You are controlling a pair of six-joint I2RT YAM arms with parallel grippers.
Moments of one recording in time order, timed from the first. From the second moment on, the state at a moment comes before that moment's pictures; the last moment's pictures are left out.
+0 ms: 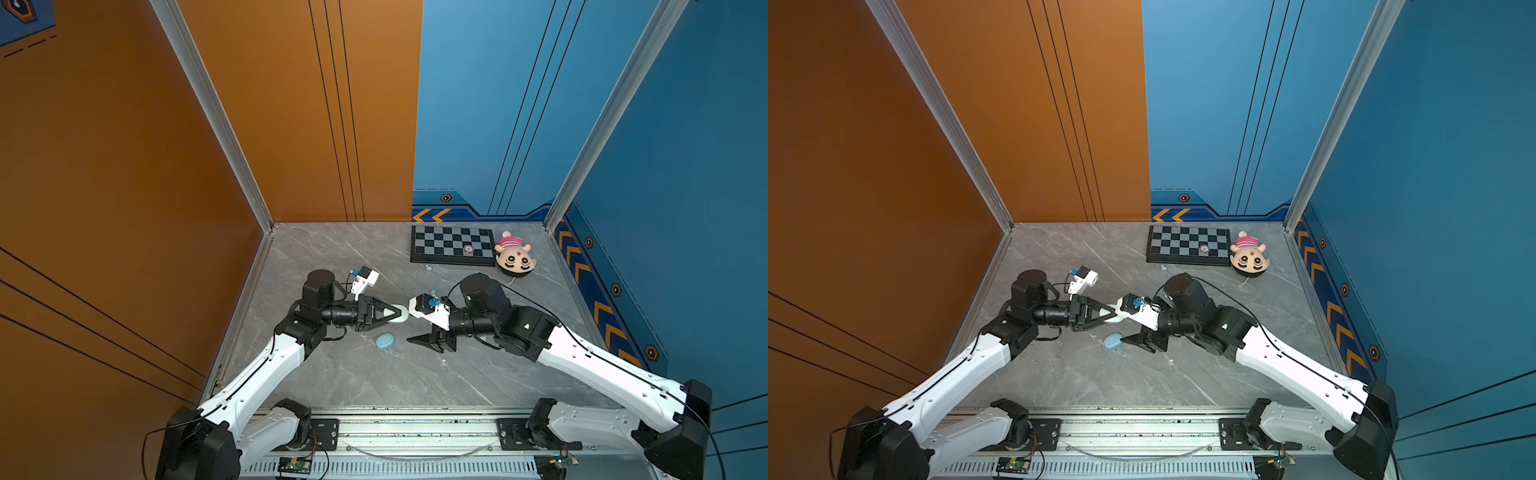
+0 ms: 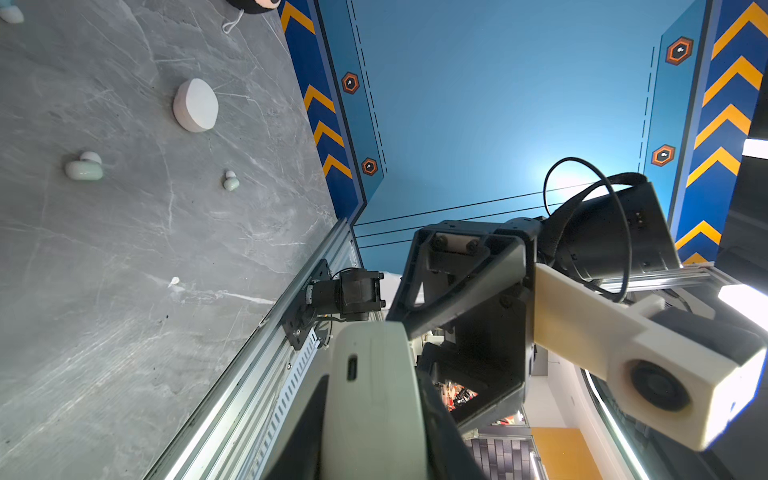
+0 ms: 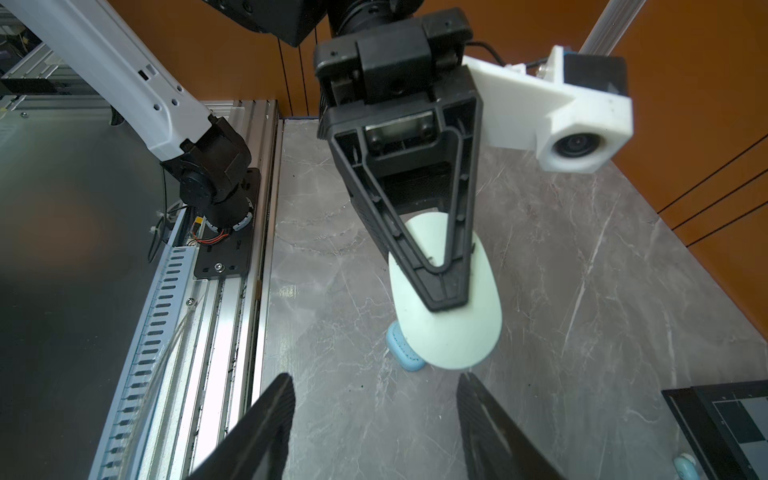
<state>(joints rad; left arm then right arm) -0.38 1.07 0.70 0.02 1.12 -1.01 0.87 1.17 1.04 -0.42 -0.44 -0.36</state>
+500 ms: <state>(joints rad) -0.38 1.07 0.69 0.02 1.14 -1.02 0.88 1.25 1.11 -0.38 -0.41 -0.40</state>
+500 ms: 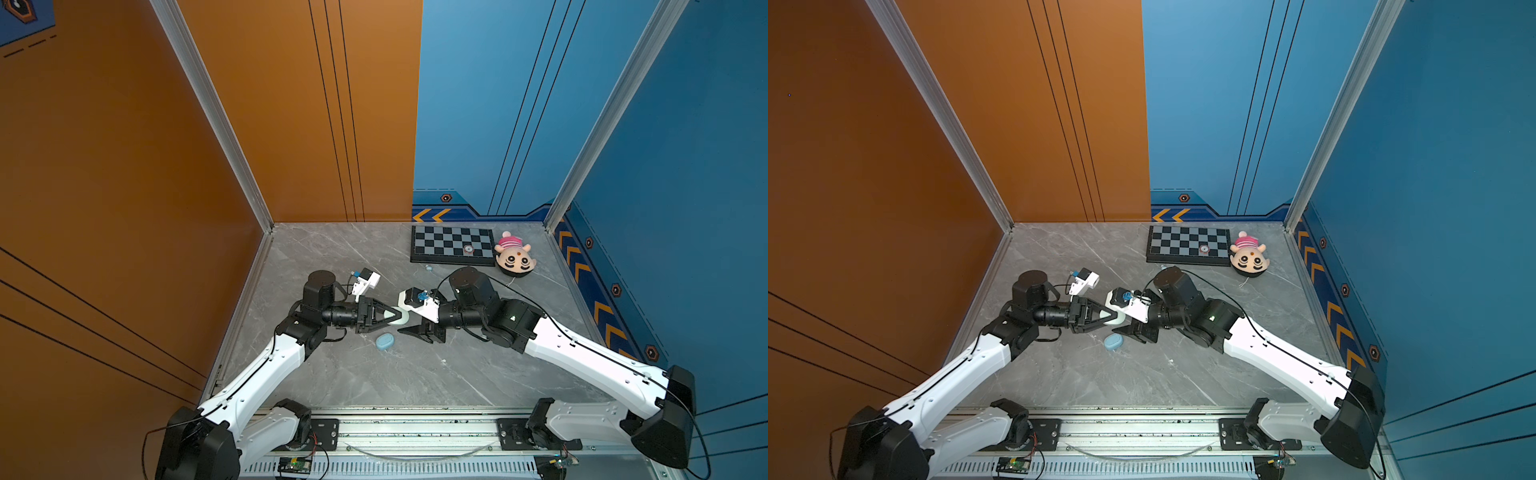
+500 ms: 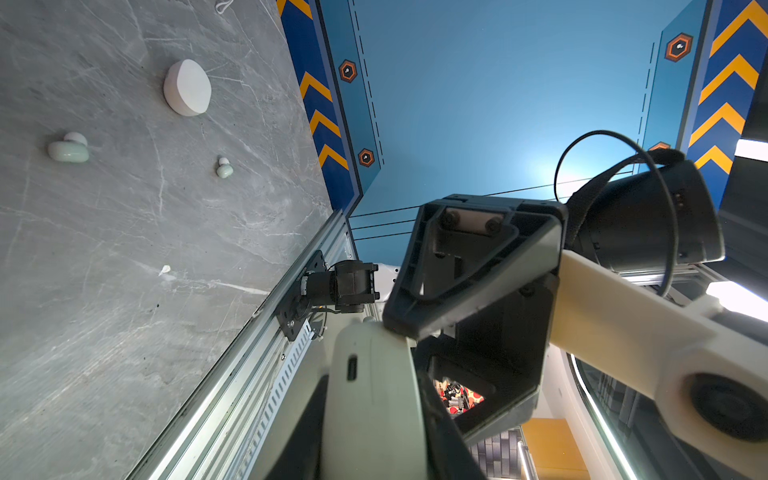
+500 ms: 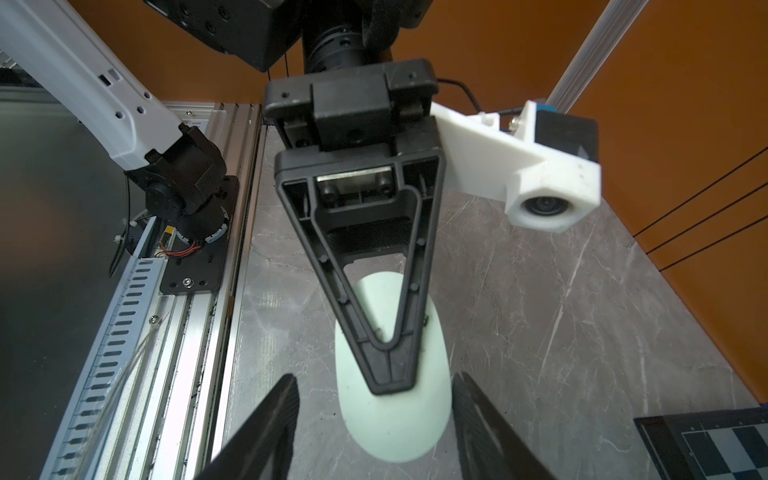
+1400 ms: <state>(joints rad) -0.39 1.07 0.69 0.01 1.16 -1.04 0.91 1.27 1.11 -0.38 -0.37 -0.44</state>
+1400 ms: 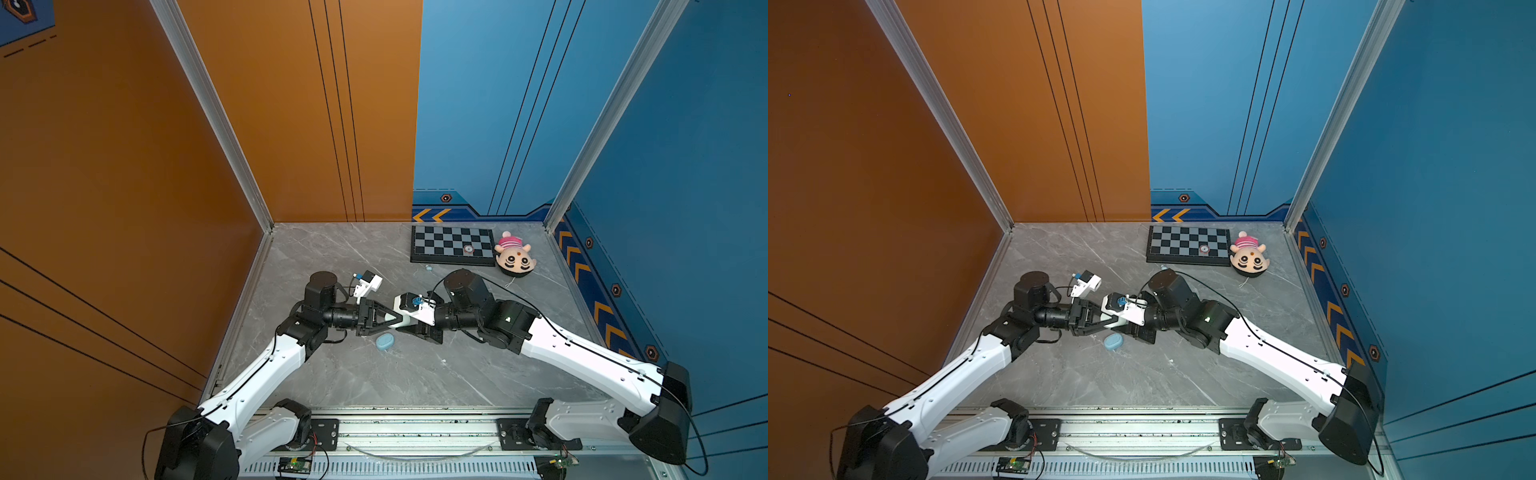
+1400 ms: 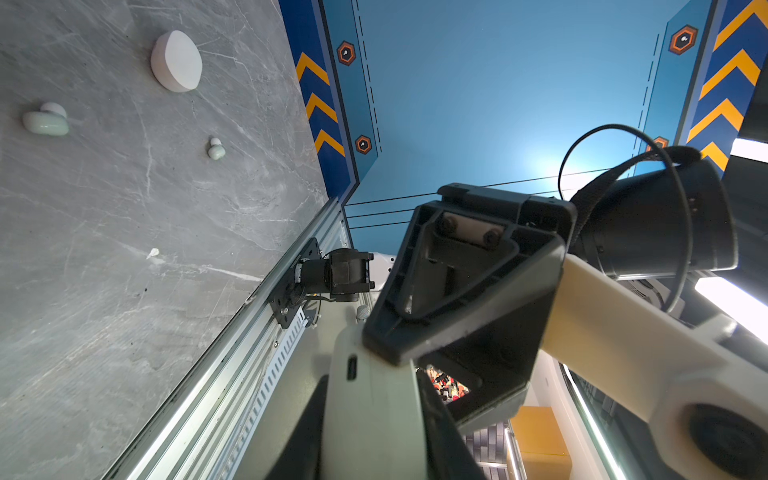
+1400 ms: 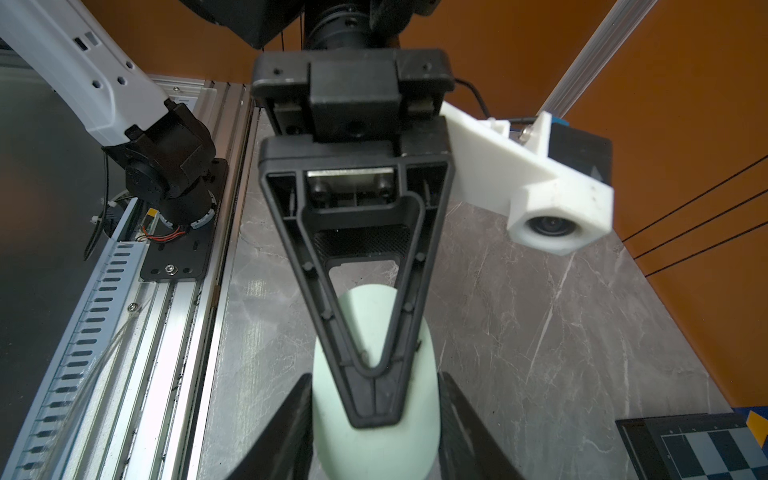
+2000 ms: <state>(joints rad) -0.37 0.98 0.66 0.04 1.03 -1.00 0.90 1.27 1.11 -0.38 -0.40 -0.42</state>
